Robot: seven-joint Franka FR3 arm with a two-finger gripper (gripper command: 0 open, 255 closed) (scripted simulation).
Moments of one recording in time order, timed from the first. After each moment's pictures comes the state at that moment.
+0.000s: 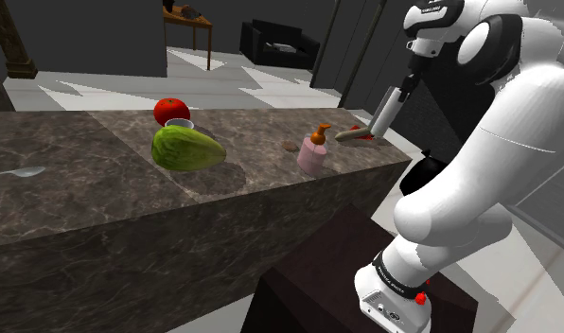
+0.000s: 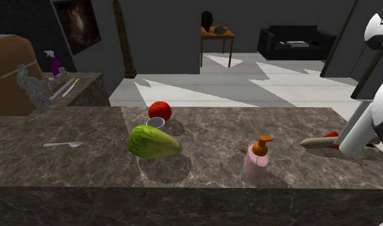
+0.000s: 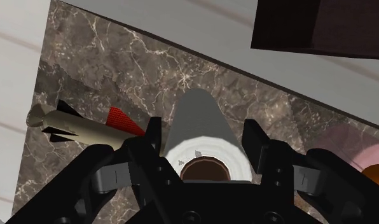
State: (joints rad) arm -0.61 0.14 -0.35 -1.59 -0.06 1.72 -1.00
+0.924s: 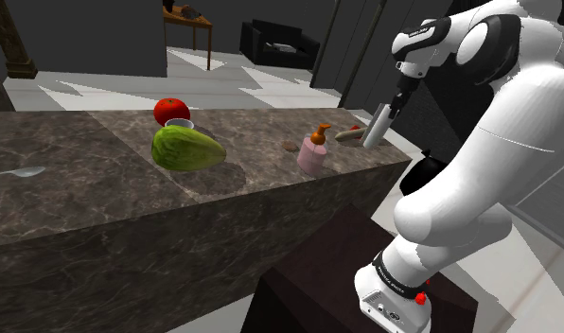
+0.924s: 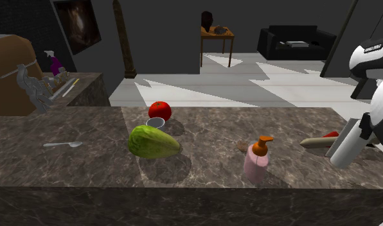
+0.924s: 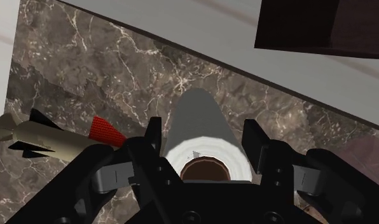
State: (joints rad) arm -0.61 0.15 -0.35 -1.77 -0.06 1.91 -0.99
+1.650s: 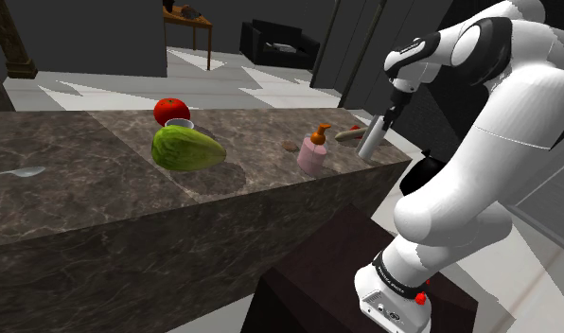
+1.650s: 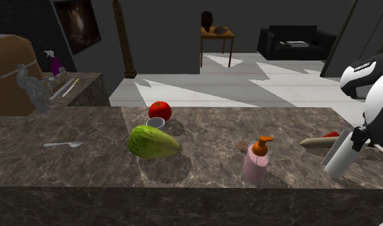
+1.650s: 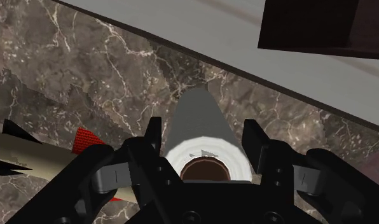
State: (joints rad) arm -0.61 0.18 -0.35 -1.87 -0.05 2.04 -0.98
